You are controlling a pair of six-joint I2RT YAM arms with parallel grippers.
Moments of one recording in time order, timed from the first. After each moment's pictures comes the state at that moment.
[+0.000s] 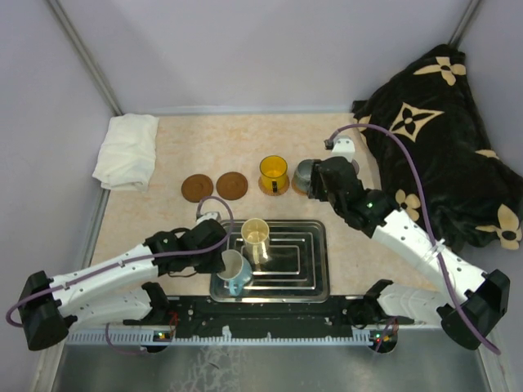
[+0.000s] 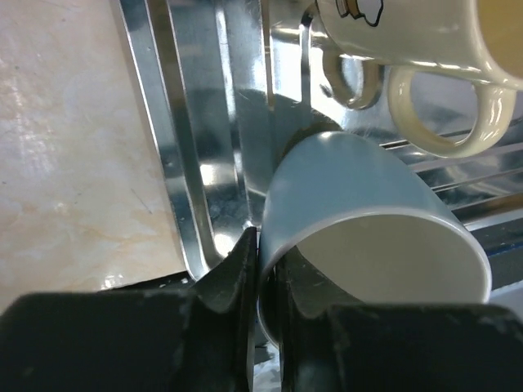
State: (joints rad) left arm -1.00 0.97 0.65 -0.75 -0.15 -0.91; right arm 0.69 1.09 1.03 -0.53 0.47 0.43
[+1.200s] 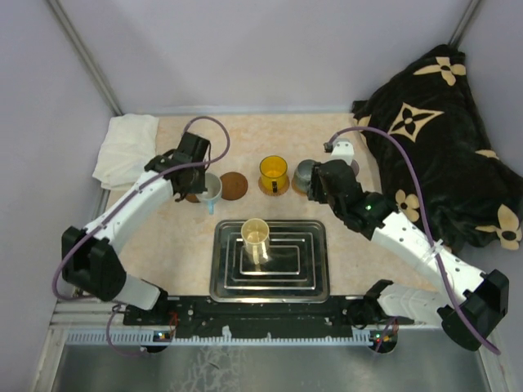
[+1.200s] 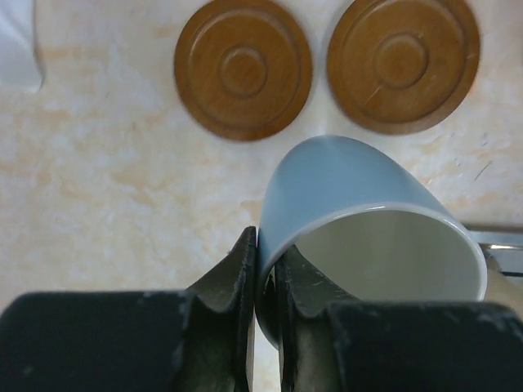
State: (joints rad) left arm -0.48 1.40 1.20 -0.81 -0.39 -0.37; right arm 0.69 1.08 0.99 -0.49 0.47 0.43
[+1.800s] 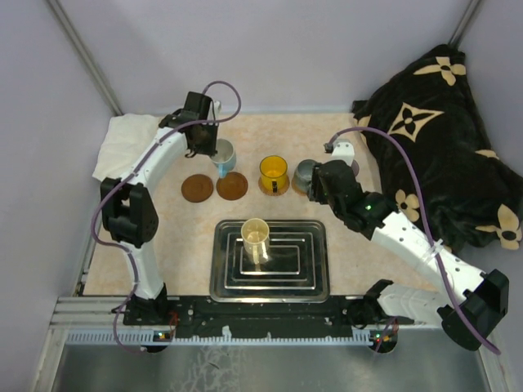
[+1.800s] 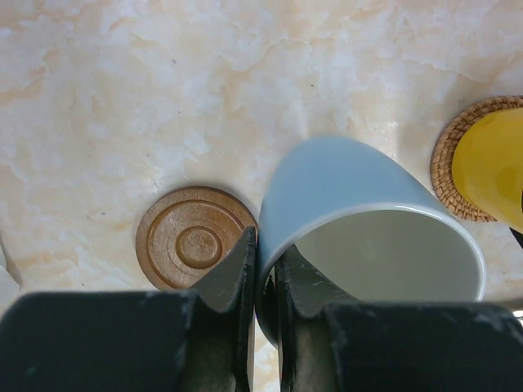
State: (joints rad) left arm -0.32 1.92 1.75 -0.75 -0.06 -0.10; right arm 0.69 1.08 0.99 -0.51 0.48 0.43
